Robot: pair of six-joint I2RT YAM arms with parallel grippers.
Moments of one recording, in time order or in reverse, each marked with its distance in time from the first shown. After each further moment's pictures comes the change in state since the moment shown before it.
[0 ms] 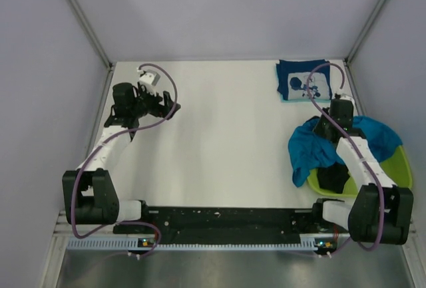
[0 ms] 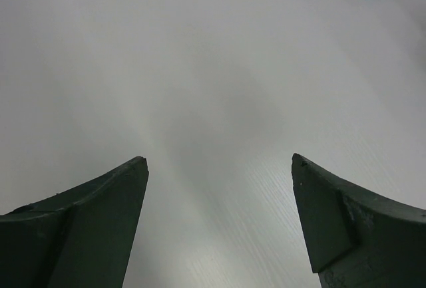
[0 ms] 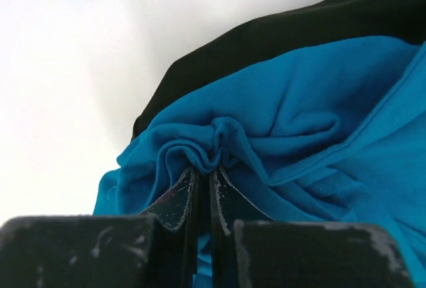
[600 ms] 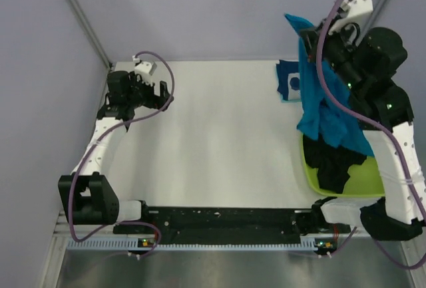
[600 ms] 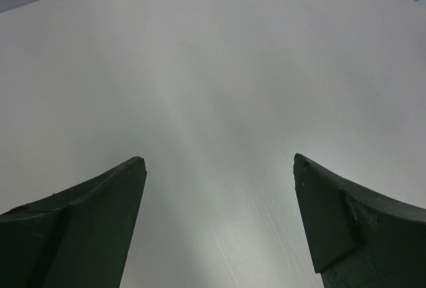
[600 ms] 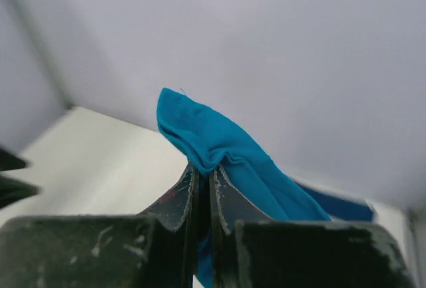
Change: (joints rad) left arm 0.000 -0.001 0.180 -0.248 -0.105 0.077; right arm 0.358 -0.037 0.950 -0.202 -0.006 -0.331
